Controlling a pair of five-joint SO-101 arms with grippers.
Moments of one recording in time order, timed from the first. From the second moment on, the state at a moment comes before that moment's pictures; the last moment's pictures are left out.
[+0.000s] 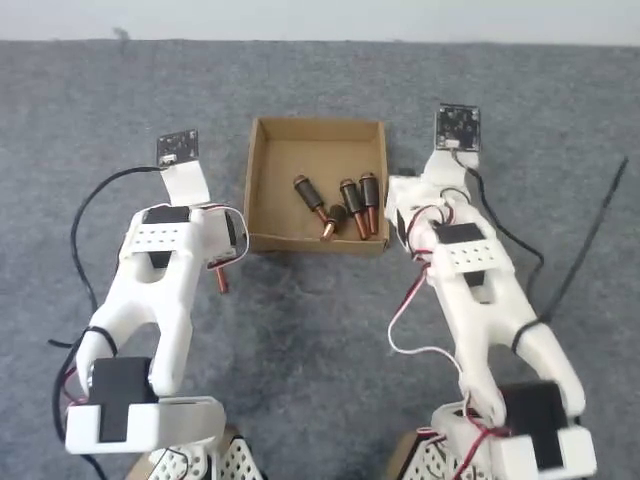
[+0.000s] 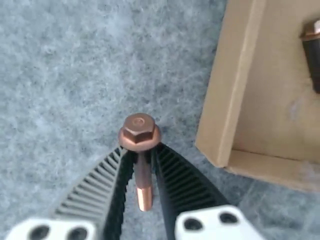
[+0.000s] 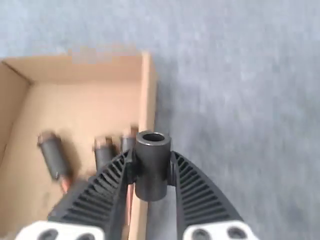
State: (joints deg) left arm -8.5 -4.9 40.6 49.9 15.1; right arm -12.4 -9.8 43.2 12.3 -10.7
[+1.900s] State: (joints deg) left arm -8.4 -4.8 38.5 49.8 15.1; right arm -33.4 -19.5 94.3 -64.5 -5.6
